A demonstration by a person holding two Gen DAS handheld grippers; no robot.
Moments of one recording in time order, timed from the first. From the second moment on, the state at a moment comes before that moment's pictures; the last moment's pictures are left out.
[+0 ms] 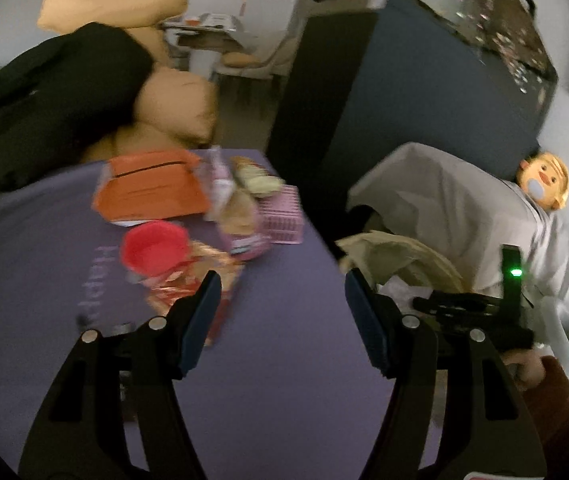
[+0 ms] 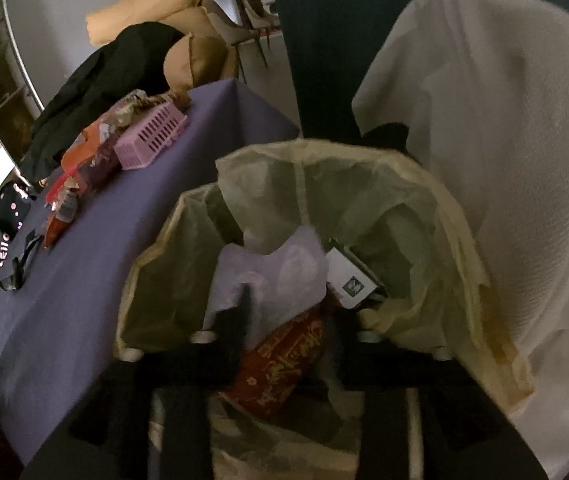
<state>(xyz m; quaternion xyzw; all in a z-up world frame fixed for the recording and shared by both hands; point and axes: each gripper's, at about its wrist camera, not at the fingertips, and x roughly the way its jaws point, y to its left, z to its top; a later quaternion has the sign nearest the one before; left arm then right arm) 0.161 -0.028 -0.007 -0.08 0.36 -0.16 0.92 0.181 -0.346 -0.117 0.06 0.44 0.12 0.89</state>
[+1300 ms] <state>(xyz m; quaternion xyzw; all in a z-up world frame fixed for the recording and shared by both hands) 0.147 0.096 -0.039 -0.09 0.34 -0.15 0.92 0.170 -0.183 -0.034 -0.06 0.35 0.21 0.91</state>
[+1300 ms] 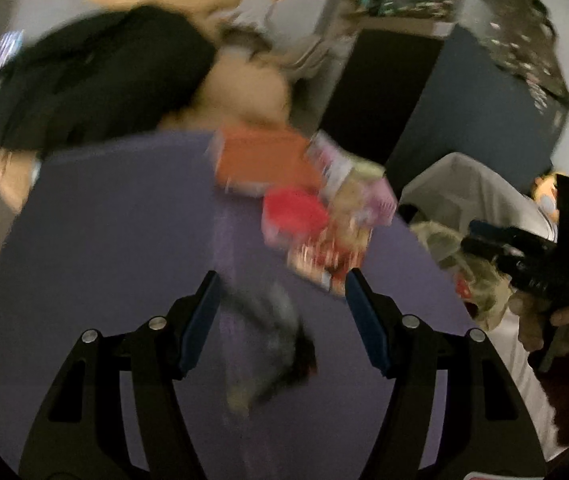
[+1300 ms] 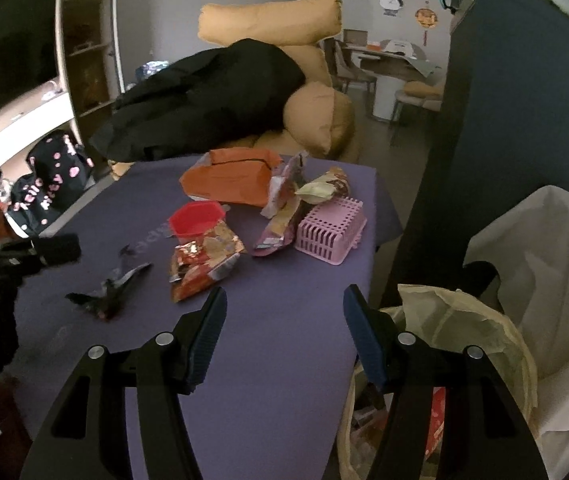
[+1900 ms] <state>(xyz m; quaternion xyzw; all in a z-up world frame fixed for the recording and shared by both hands) 0.362 0.096 -0.091 -0.17 0.43 -0.05 0.89 0.242 -0.199 -0.035 -0.04 0.37 0.17 0.91</state>
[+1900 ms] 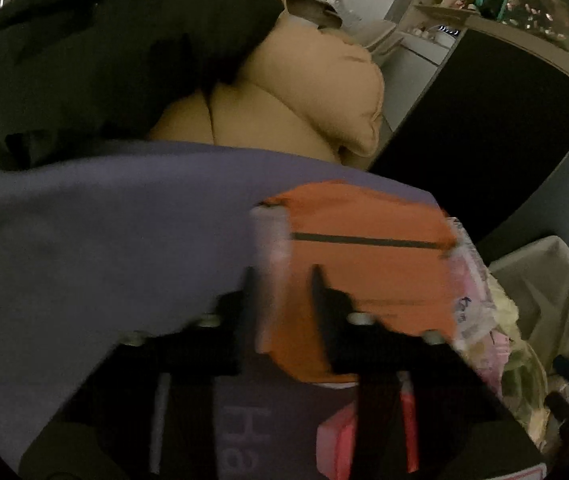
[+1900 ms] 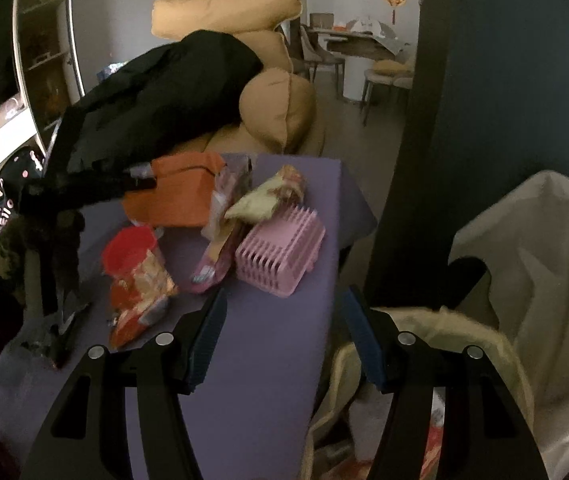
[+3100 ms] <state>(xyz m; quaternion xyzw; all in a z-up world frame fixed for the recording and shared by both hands) 0.180 0.154 -0.017 -0.13 0.34 -0.06 0.93 0.312 -0.148 0.006 0.01 0.41 0.24 0.88</state>
